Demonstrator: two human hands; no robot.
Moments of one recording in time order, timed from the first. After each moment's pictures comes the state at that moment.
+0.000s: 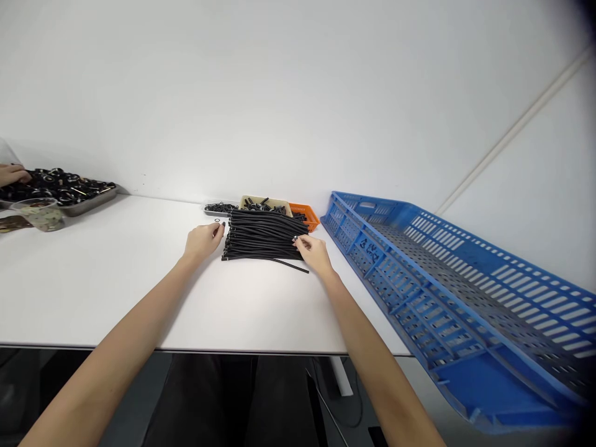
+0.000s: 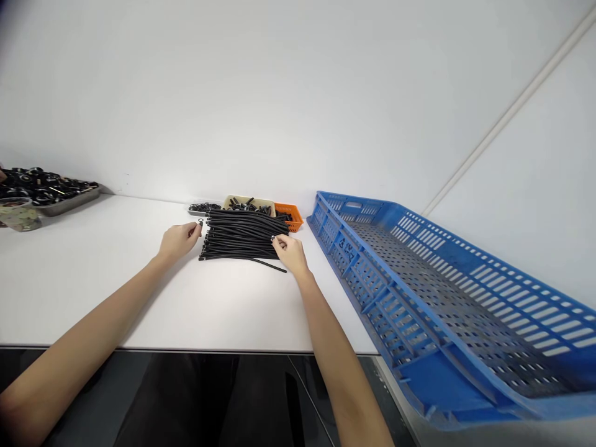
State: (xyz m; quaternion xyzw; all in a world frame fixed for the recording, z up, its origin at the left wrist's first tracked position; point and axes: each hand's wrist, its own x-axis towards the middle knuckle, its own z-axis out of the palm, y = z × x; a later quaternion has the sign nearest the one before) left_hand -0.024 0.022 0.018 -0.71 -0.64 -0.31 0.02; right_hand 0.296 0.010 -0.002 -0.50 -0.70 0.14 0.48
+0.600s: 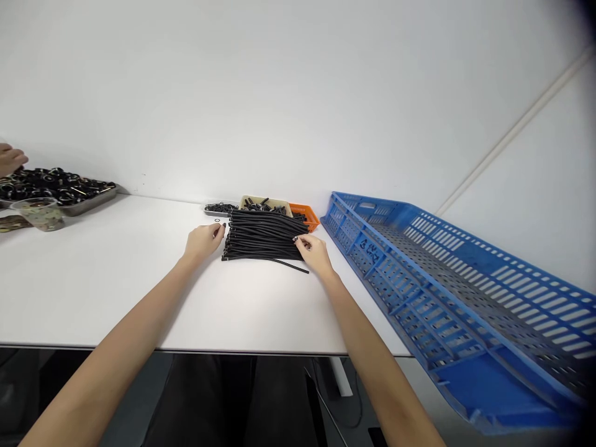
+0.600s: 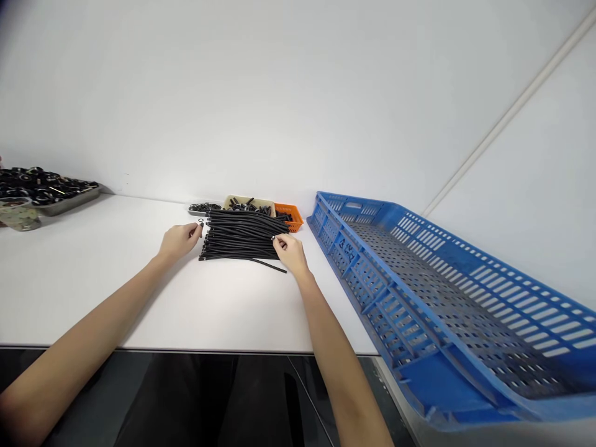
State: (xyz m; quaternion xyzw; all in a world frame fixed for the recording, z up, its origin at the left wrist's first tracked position) left_hand -0.024 0.021 0.020 -0.71 -0.64 -0.29 0.02; right_hand 0.297 0.012 -0.001 -0.49 -0.72 0.07 0.48
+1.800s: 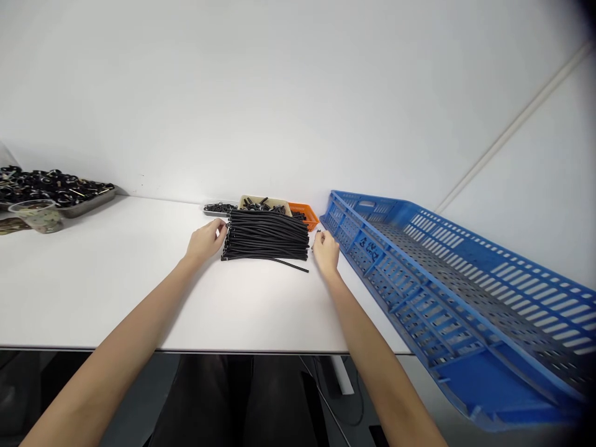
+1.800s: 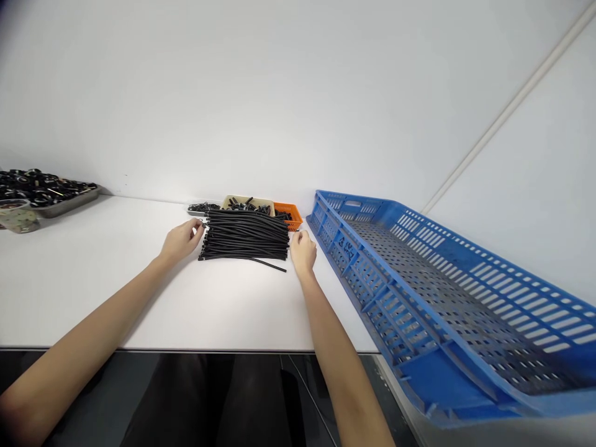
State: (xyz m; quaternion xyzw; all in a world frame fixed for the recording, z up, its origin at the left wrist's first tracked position) left_hand -0.022 0.021 0.015 -0.74 -0.58 -0.34 0.02; right_hand 0.311 0.009 0.006 -0.71 -0.53 0.03 0.47
